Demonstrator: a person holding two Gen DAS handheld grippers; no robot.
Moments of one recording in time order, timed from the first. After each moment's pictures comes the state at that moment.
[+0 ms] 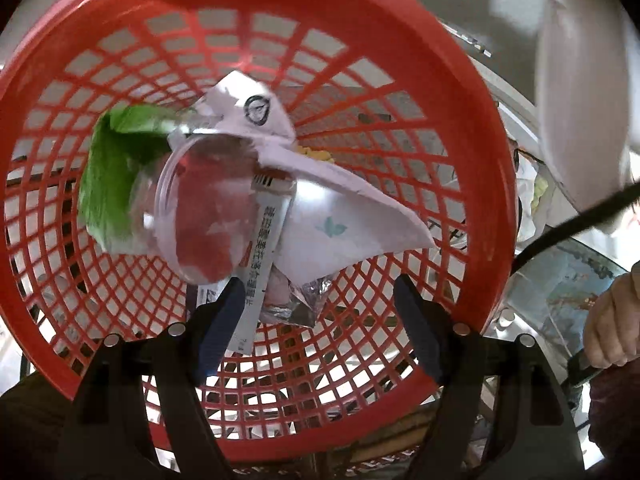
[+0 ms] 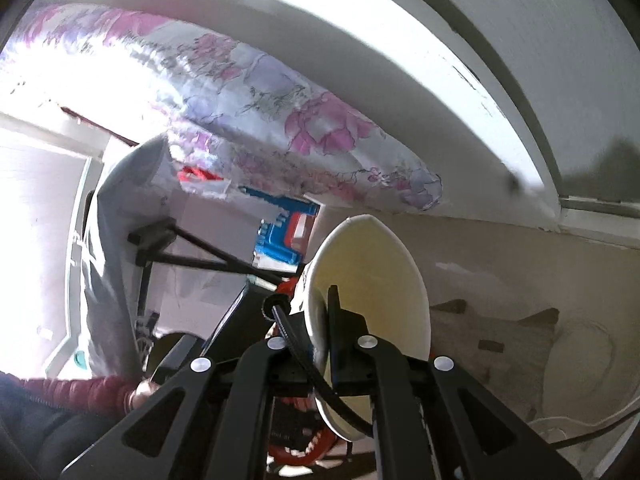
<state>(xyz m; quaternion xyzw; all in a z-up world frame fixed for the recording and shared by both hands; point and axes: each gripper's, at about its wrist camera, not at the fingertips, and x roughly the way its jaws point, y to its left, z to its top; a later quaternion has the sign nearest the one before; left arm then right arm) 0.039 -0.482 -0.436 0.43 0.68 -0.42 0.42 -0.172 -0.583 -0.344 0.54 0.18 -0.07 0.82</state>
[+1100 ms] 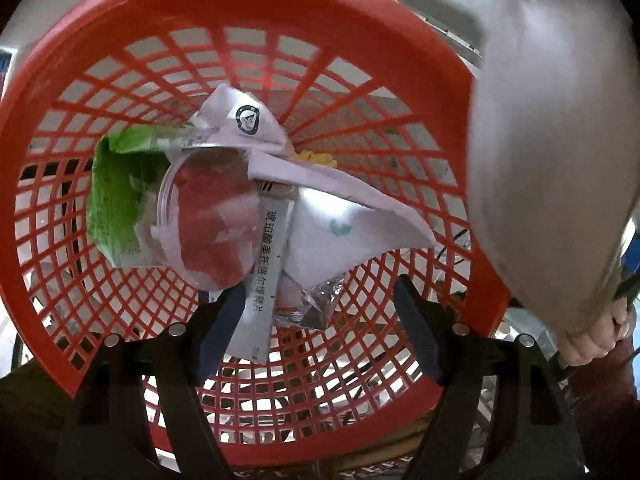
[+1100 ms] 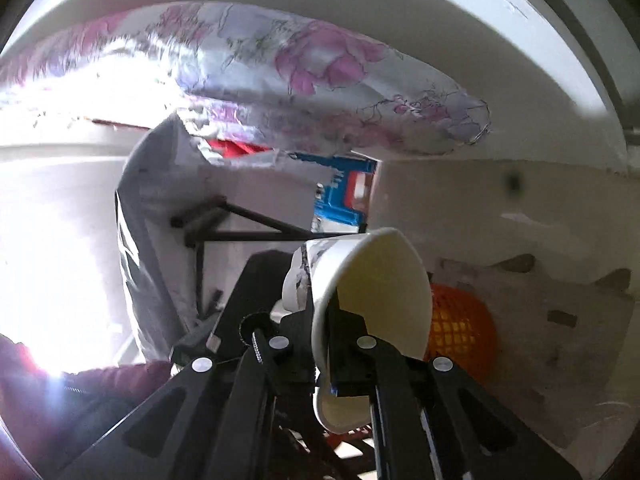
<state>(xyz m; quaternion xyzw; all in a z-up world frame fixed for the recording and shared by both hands) 0.060 -0.489 -0.438 0.42 0.69 -0.41 0.43 -0.147 -0.596 -0.395 0.59 0.18 0.07 0.79</state>
